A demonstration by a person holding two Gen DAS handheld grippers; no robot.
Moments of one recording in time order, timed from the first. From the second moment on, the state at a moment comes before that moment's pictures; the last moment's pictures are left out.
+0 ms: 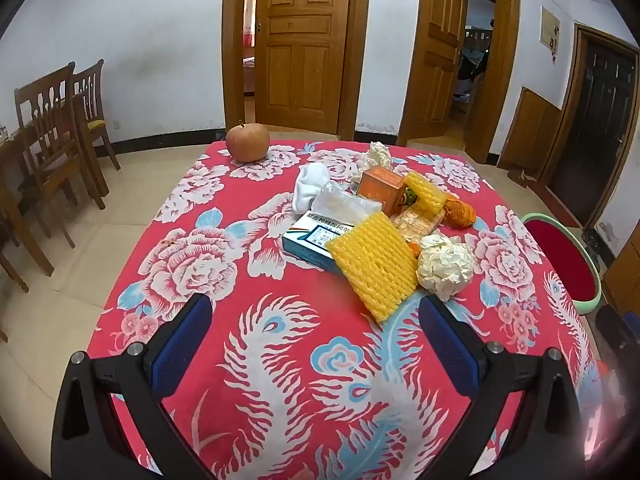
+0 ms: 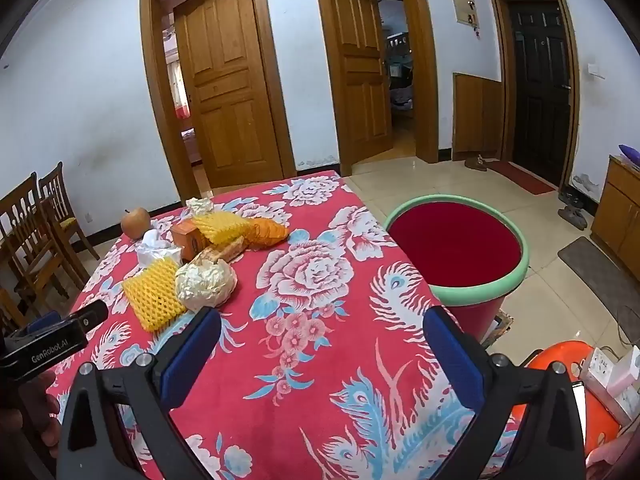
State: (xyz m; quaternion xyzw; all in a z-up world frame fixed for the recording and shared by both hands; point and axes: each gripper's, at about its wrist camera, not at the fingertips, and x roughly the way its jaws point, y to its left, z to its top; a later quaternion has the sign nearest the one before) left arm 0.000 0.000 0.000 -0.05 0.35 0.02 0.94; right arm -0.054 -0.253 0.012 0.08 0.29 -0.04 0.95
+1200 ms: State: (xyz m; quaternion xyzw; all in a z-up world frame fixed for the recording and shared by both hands) left arm 0.018 0.001 -0.003 -0.02 0.36 0.02 0.93; right arm -0.053 -0.260 0.007 0.09 0.30 -0.05 0.95
